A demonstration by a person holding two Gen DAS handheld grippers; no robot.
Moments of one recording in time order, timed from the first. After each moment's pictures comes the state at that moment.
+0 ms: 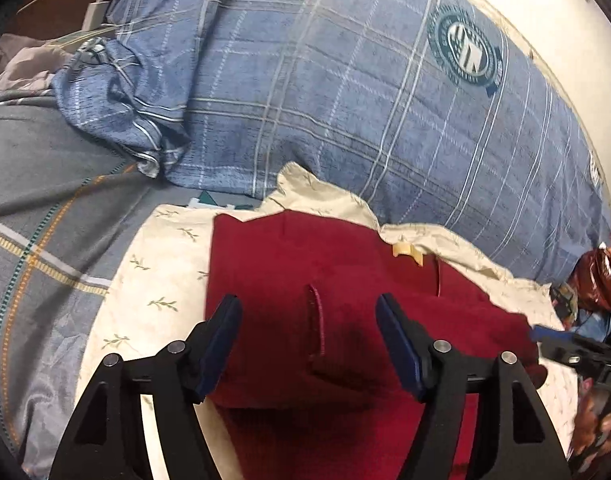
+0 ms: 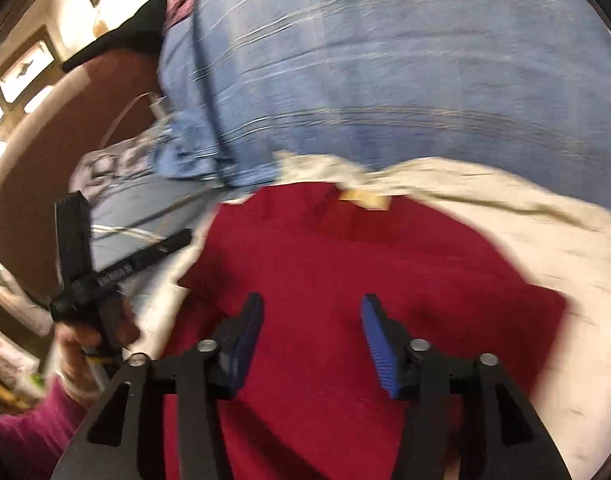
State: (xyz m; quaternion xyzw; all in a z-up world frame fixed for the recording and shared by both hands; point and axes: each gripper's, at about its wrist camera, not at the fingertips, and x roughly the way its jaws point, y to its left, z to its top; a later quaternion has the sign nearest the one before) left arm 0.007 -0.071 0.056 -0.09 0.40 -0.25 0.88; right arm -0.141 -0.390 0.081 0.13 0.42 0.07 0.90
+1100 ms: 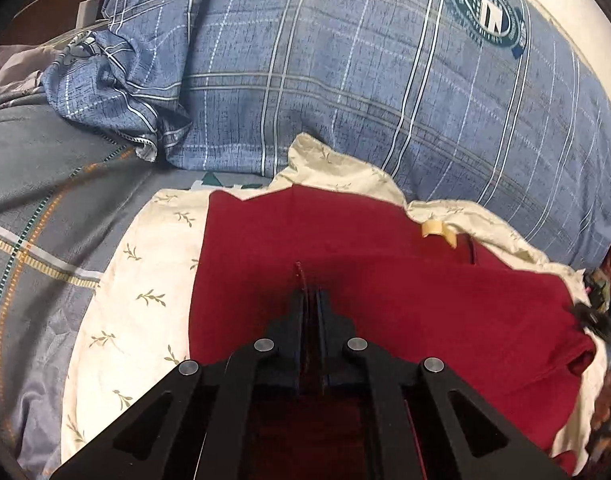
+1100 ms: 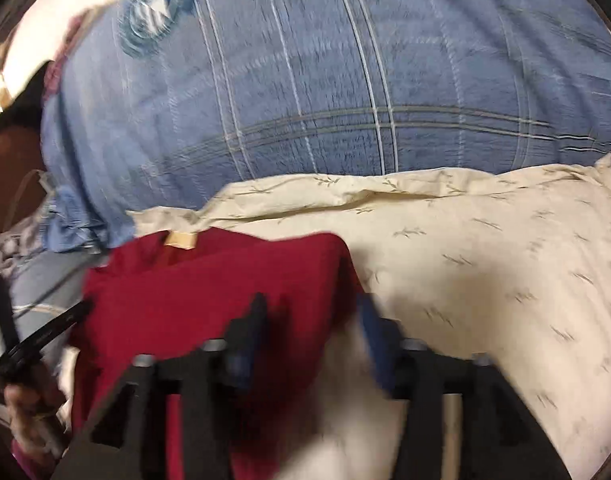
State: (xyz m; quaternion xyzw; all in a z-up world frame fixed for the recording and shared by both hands) left arm 0.015 -0.101 0.036 -0.06 0.42 -0.20 0.88; right arm -0.167 -0.487 0.061 0.19 0.38 -0.09 0.90
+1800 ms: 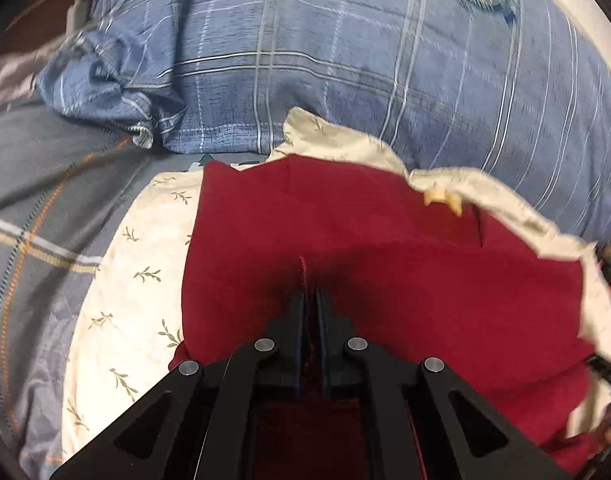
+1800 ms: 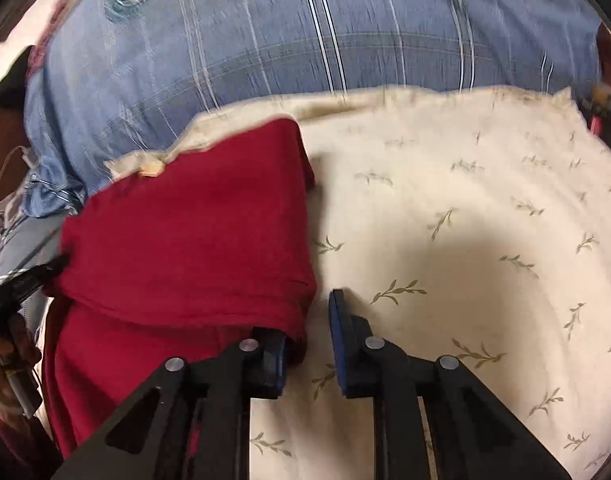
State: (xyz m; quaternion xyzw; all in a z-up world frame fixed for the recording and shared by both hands) left arm 0.005 -0.122 0.030 0.00 0.45 -0.19 0.88; right arm -0.217 -0.476 0.019 0.19 0.43 -0.14 0.87
